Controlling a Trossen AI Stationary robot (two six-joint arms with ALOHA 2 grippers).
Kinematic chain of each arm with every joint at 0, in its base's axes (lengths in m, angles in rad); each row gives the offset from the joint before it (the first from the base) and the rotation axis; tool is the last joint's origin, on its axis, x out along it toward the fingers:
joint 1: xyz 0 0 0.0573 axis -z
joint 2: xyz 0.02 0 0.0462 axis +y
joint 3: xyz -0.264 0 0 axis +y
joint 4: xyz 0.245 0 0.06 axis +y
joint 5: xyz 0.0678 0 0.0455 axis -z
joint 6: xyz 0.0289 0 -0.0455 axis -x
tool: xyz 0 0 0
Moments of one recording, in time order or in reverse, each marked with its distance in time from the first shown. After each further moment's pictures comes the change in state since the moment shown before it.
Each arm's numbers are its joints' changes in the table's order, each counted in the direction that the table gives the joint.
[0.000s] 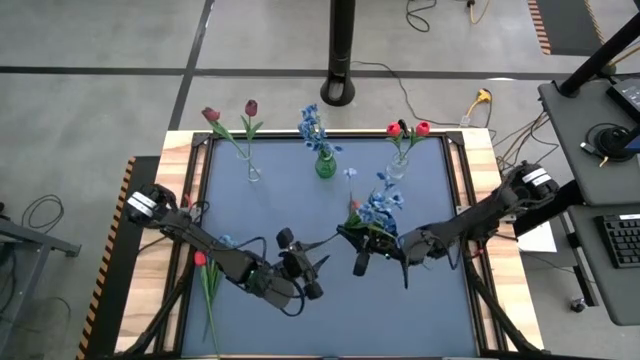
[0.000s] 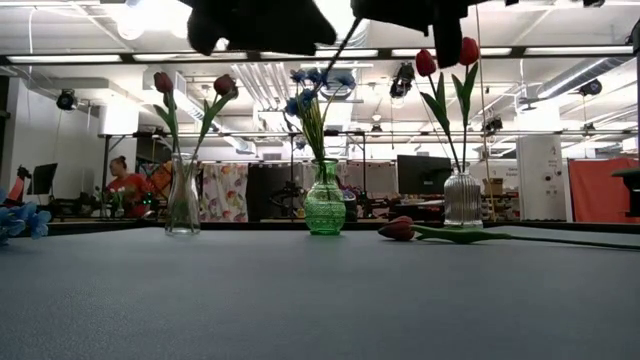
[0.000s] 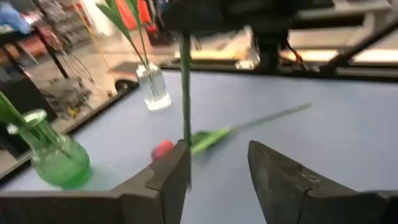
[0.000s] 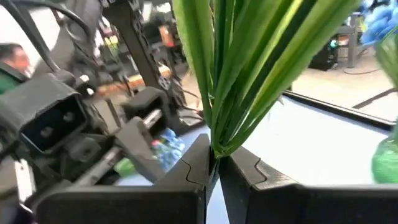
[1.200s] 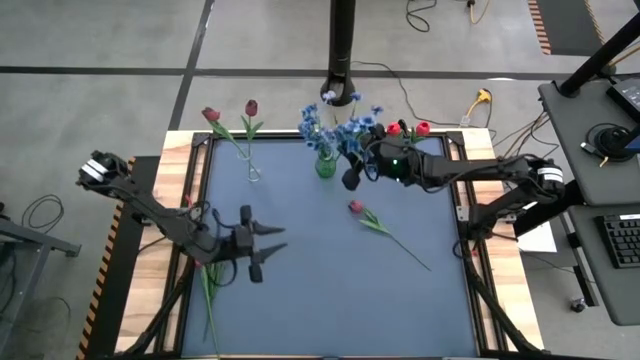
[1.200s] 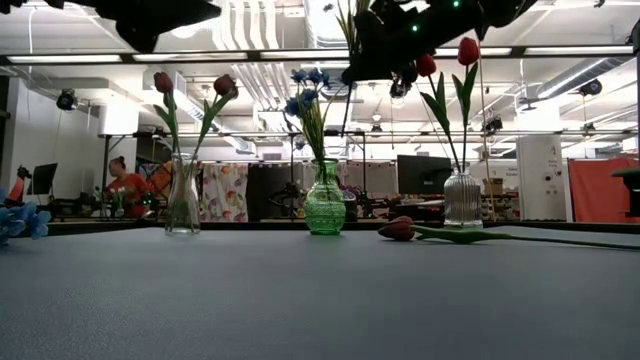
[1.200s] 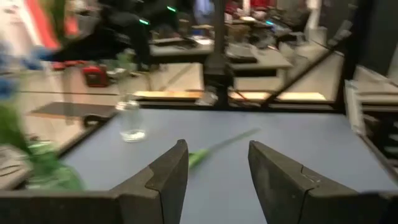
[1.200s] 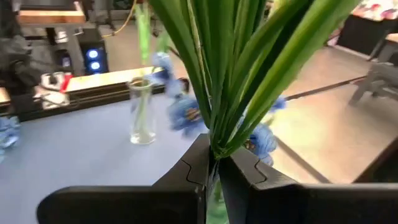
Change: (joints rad) left arm 0.040 -0.632 0.563 -0.340 0.212 -0.263; right arm 0.657 -0.100 -0.209 0.488 -0.466 0.332
